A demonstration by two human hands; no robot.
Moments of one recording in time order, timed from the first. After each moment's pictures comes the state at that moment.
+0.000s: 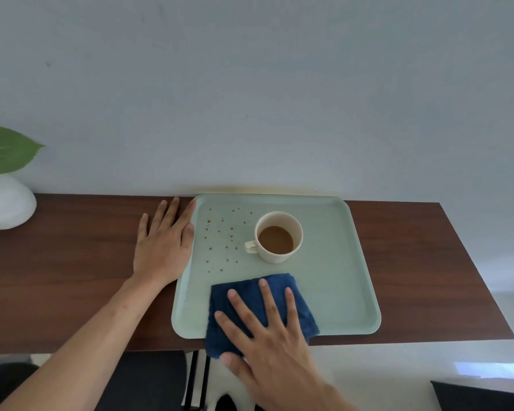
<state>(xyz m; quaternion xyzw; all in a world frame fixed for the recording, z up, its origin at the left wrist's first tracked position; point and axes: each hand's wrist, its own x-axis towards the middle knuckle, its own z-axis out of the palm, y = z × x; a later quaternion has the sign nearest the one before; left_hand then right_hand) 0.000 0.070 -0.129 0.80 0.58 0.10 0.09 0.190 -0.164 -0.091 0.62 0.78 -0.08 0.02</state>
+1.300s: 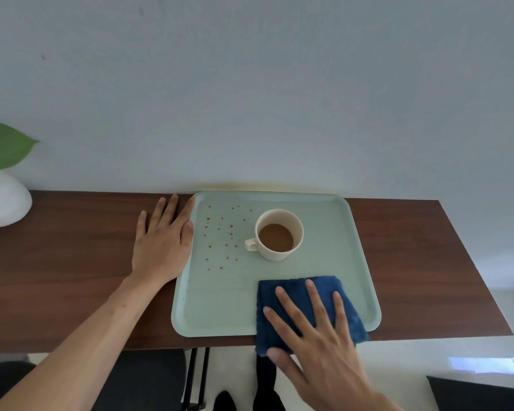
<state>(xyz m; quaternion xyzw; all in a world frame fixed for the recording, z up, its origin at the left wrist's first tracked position) 0.001 0.071 -0.130 0.80 0.58 0.11 0.08 0.251 -0.197 -0.096 0.66 0.75 -0.04 0.02</state>
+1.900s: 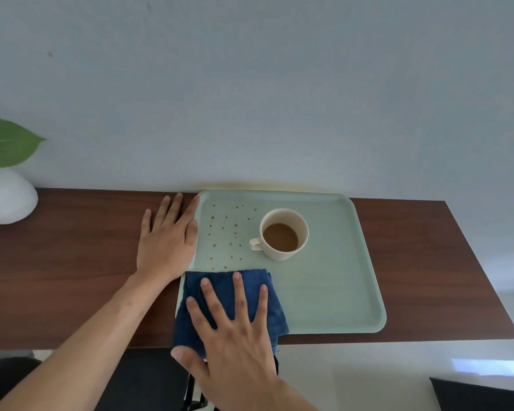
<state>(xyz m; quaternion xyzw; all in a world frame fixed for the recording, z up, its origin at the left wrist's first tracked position) 0.002 0.070 -0.128 0.80 0.58 0.10 0.08 0.121 -0.138 -0.090 0.66 0.74 -0.12 -0.02</state>
